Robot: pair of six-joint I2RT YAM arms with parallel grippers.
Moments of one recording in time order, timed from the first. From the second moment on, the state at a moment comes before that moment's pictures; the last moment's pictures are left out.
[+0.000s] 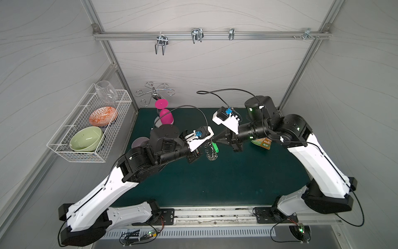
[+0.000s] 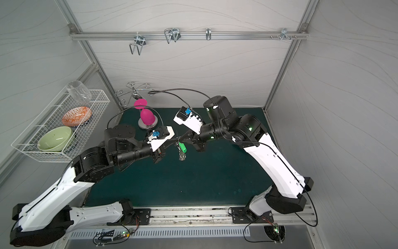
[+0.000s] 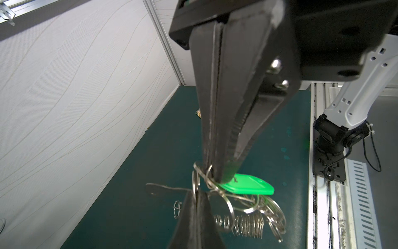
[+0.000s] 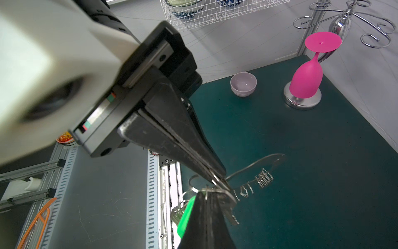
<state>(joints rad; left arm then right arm) -0.94 1.04 1.46 -0.76 0.04 0.34 0.93 1.47 2.06 -1.19 -0.52 -0.20</state>
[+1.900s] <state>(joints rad) -1.01 1.07 1.49 -0.85 -0.15 0.48 0.94 1.52 2.08 -1.19 -0.46 -0.15</state>
